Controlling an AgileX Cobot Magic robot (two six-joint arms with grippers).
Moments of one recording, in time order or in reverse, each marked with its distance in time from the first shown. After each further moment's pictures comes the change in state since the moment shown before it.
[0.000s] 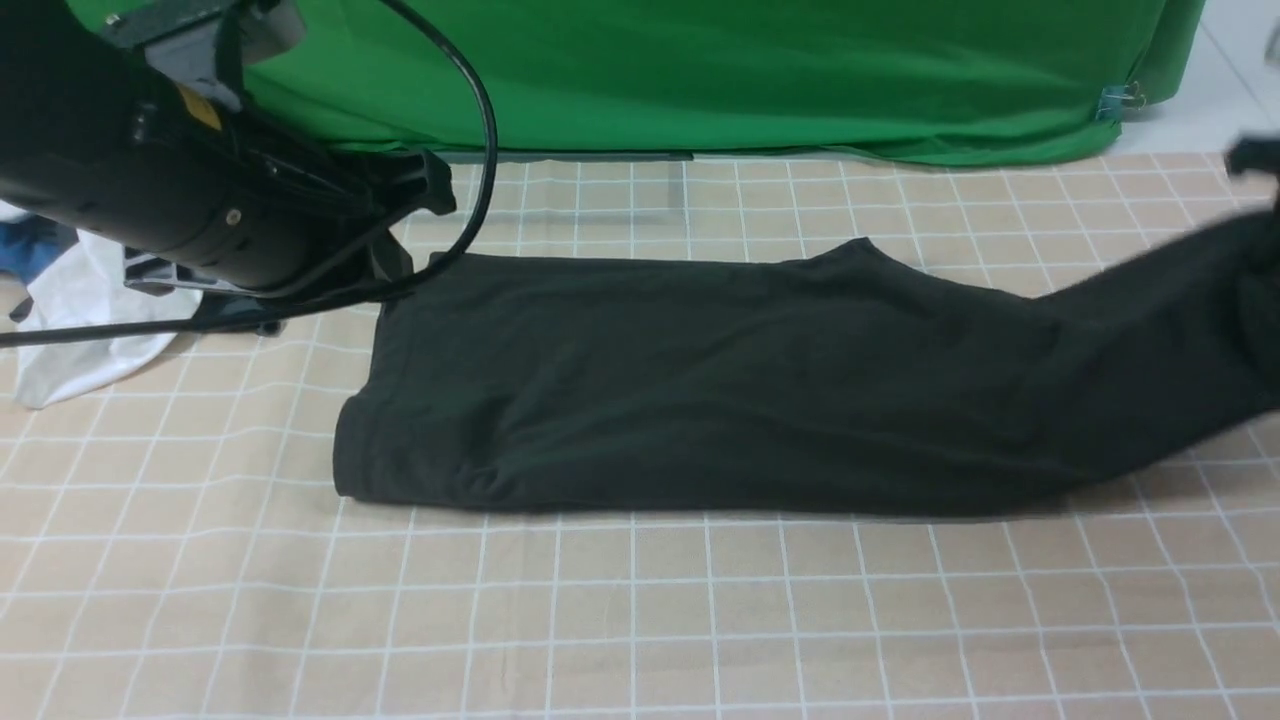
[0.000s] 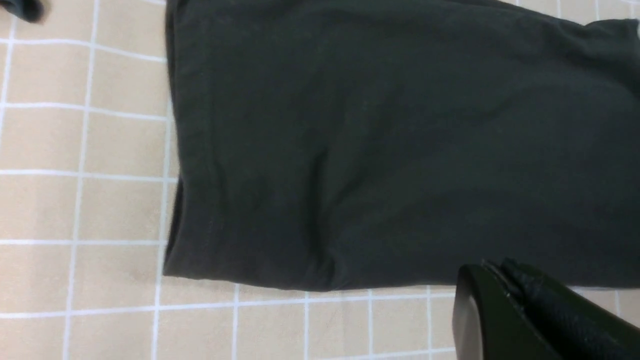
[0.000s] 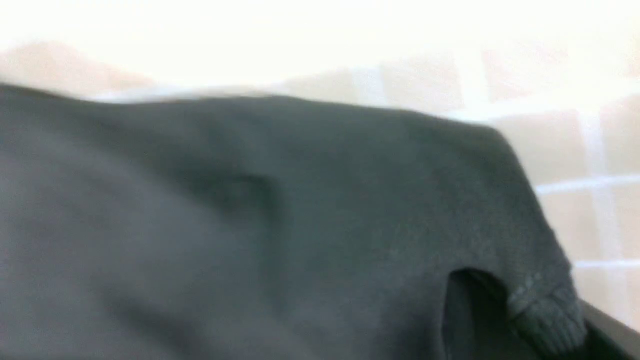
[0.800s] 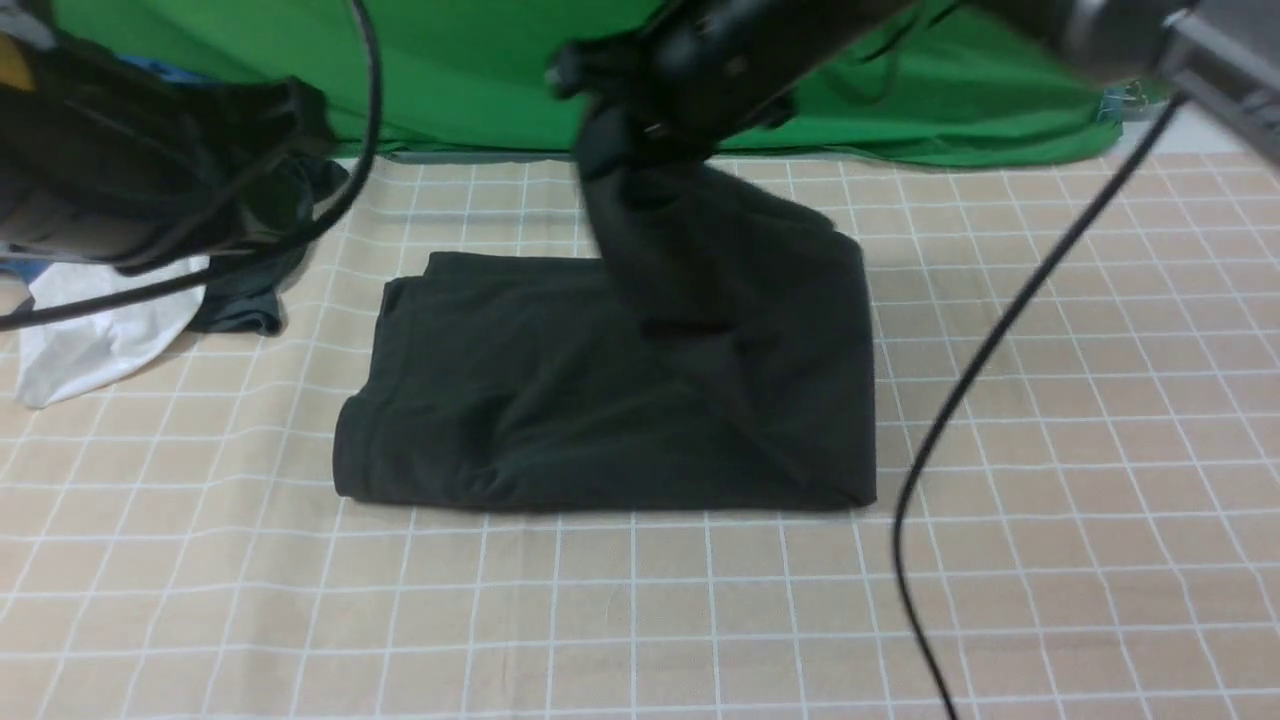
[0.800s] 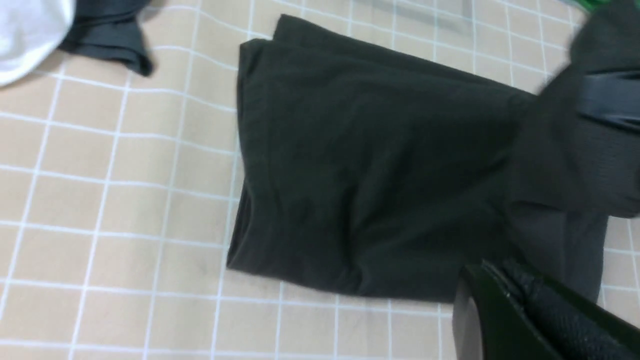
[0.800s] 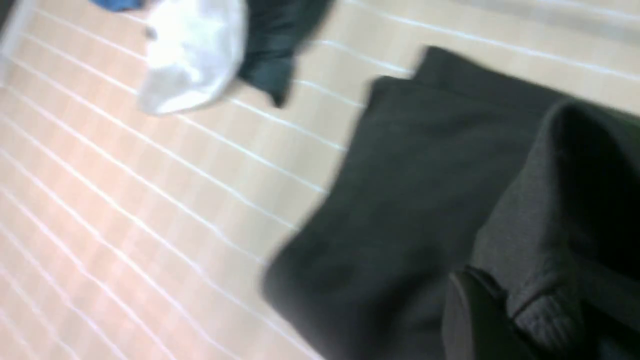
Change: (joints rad) right arm 0.758 0.153 -0.270 0.286 -0.346 0.093; left arm 0.000 -0.222 0.000 0.176 0.097 -0.153
